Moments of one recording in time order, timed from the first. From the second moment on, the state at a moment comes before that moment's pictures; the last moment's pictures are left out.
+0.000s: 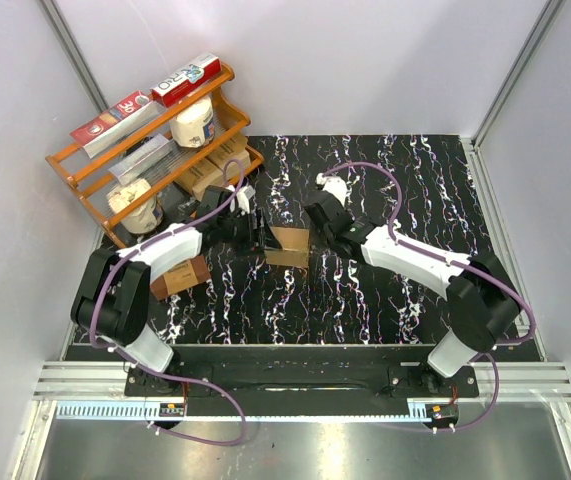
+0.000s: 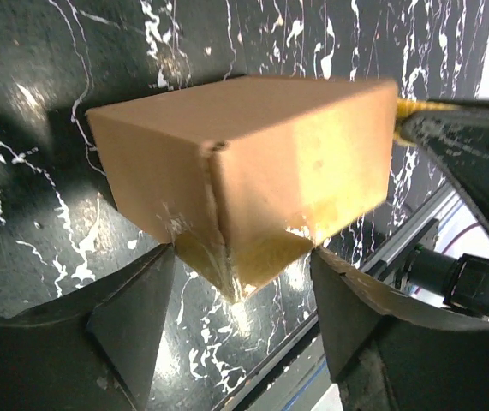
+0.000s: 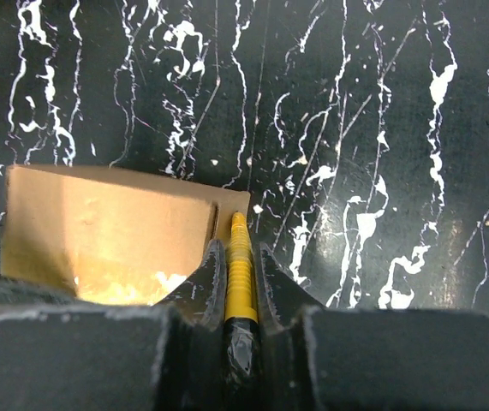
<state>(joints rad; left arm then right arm) -0.37 1.60 0.95 -0.19 0.56 -0.55 0.76 1.62 1.16 -0.33 0.38 0.58</state>
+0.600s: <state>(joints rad) -0.39 1.58 1.02 -0.29 0.53 -0.51 0.76 1.63 1.18 -0.30 0.35 0.56</state>
